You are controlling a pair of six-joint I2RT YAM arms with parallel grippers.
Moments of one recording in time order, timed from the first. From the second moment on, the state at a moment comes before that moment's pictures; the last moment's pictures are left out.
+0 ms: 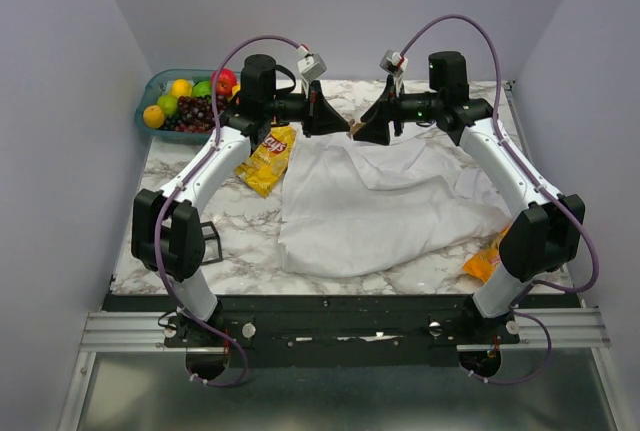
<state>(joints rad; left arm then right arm) -0.38 1.70 1.50 0.01 1.10 -0.17 0.31 1.67 1.58 -0.42 -0.99 -0.16</state>
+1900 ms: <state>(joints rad) -0.35 1.86 1.43 0.84 1.27 -0.89 0.31 1.66 1.73 -0.63 -1.07 -0.25</state>
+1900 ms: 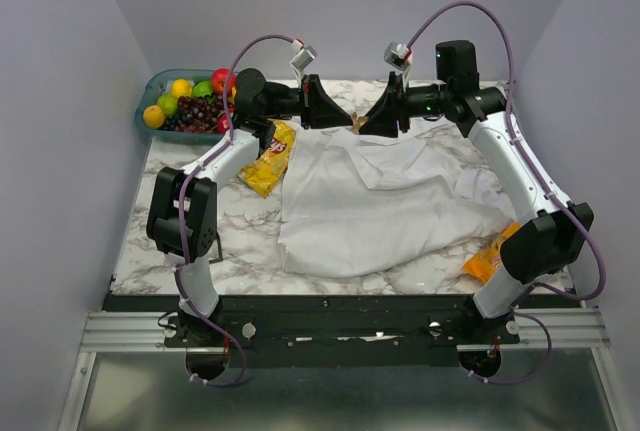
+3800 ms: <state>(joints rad) -0.36 1.86 1.43 0.71 1.26 -0.77 0.25 1.73 1.72 -0.55 -1.14 -0.10</state>
